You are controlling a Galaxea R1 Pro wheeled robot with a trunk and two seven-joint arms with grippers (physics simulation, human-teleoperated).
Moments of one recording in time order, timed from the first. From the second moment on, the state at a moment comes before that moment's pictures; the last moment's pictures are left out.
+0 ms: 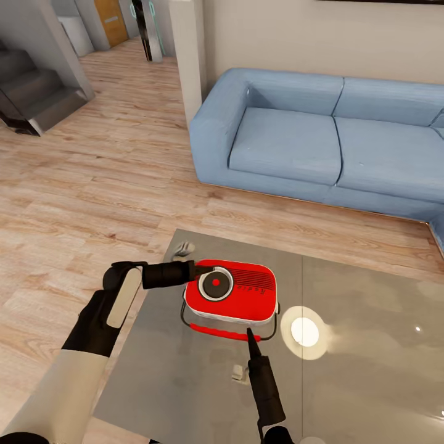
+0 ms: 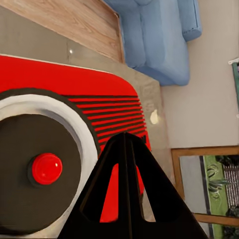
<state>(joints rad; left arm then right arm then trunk) -0.76 0.02 -0.11 -1.29 0.52 1.05 -0.62 -0.48 -0.11 1.27 -0.84 0.67 0.70 -1.12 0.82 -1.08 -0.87</state>
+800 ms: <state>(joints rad) -0.83 0.06 -0.10 -1.18 0.53 1.05 -0.62 -0.48 -0.11 1.28 -0.84 0.67 0.70 -1.12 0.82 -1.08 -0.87</state>
